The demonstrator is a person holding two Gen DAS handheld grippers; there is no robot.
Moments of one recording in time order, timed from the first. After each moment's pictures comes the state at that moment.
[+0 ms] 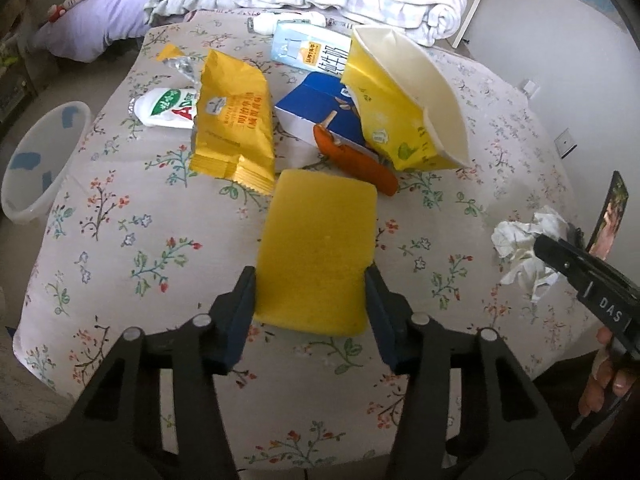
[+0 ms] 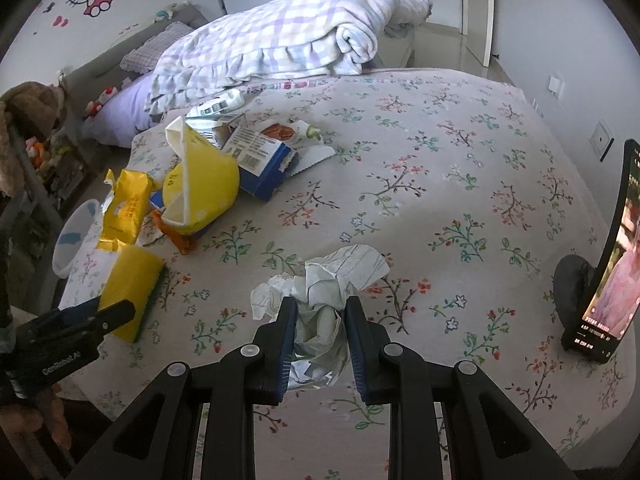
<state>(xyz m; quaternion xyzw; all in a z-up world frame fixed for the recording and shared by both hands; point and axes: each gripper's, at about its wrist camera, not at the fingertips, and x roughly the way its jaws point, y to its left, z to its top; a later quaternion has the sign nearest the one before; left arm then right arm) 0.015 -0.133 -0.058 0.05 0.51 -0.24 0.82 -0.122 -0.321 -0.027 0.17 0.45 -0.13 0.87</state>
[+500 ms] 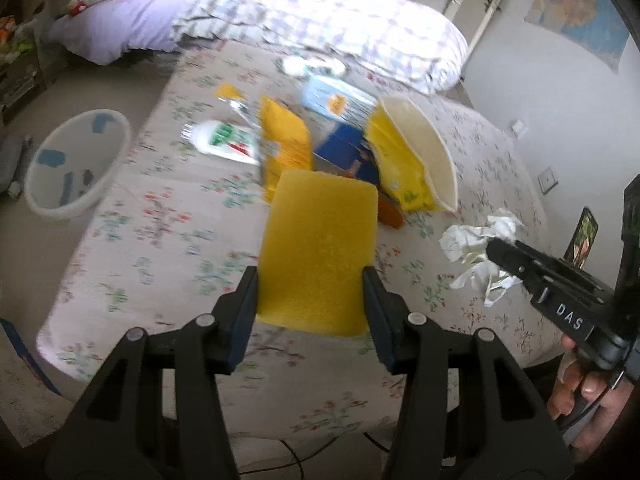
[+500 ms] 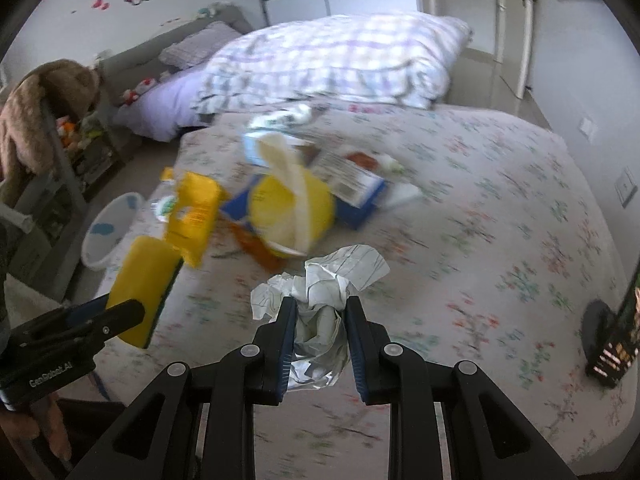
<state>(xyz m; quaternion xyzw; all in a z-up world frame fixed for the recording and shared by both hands) 0.016 -0.070 -0.015 -0.01 0.48 -0.24 0.85 -0.088 -0.255 0.007 0.13 0.43 -0.08 0.89</state>
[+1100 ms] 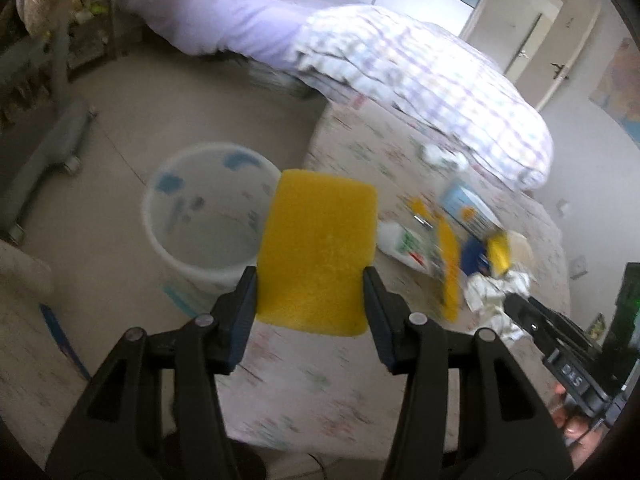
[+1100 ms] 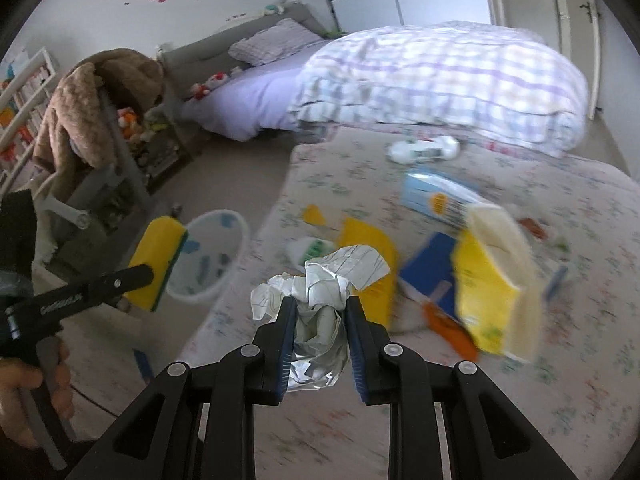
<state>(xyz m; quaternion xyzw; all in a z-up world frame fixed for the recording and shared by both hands) 0.116 0.072 0.024 -0.06 0.48 -0.13 0.87 0.026 -0.146 0.037 0.15 0.42 0.04 0.90</state>
